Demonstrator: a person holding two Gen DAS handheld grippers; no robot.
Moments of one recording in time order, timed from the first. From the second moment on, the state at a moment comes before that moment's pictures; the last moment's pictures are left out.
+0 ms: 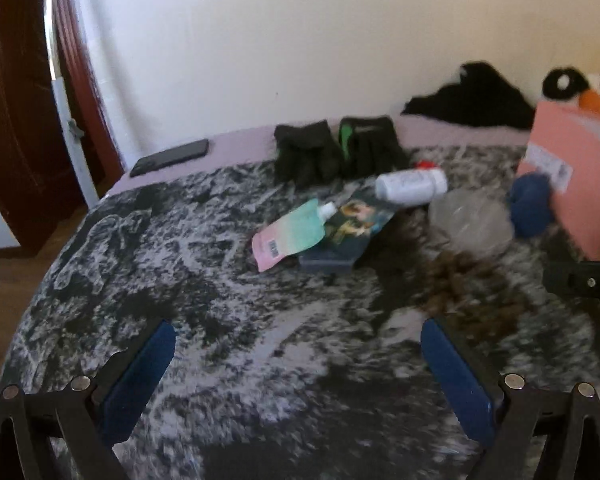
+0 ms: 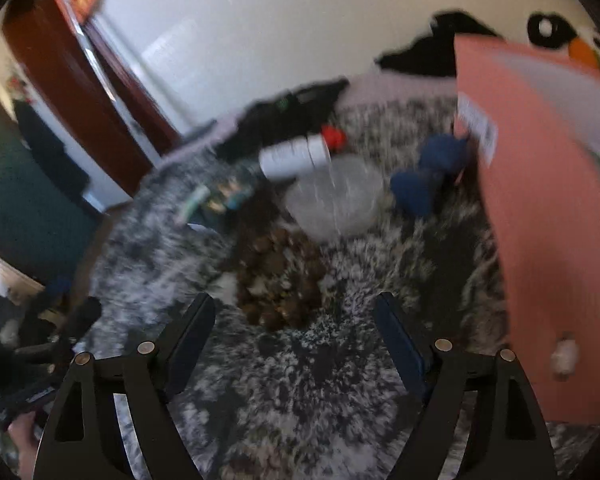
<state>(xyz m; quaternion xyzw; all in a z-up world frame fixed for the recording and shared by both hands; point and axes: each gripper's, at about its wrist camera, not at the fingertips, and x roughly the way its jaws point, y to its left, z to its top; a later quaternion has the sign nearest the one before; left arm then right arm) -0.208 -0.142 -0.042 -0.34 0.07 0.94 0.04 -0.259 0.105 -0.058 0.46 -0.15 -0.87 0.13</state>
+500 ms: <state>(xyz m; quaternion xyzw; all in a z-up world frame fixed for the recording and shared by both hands) -0.343 -0.138 -0.113 -0.39 0.10 0.91 0.09 -0.302 0.067 -0.113 0.48 -0.08 -0.87 0.10</state>
